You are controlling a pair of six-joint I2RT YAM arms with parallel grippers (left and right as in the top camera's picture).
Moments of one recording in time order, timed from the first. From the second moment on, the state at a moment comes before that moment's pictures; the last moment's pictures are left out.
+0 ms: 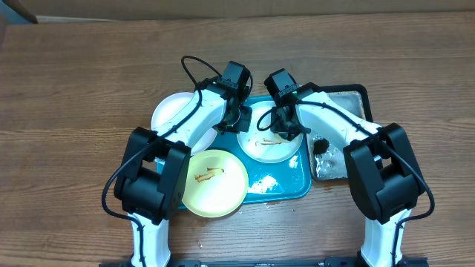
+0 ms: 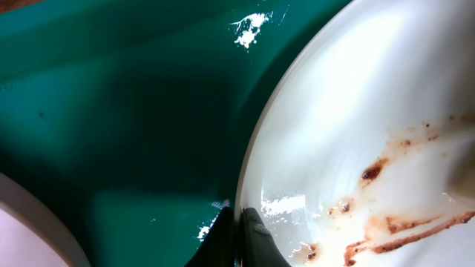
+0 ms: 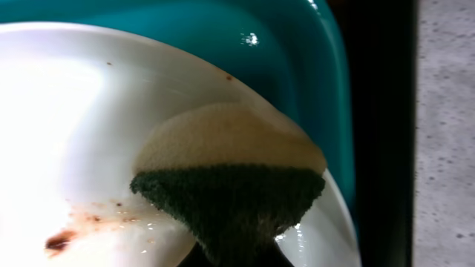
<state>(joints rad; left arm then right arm) -0.44 2.07 1.48 -0.77 0.10 -0.24 0.47 2.07 1.41 -0.79 0.14 0.54</state>
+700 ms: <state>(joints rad) -0.44 2.07 1.48 -0.75 0.09 -0.24 0.44 2.09 1.39 -0.62 -0.39 0.42</state>
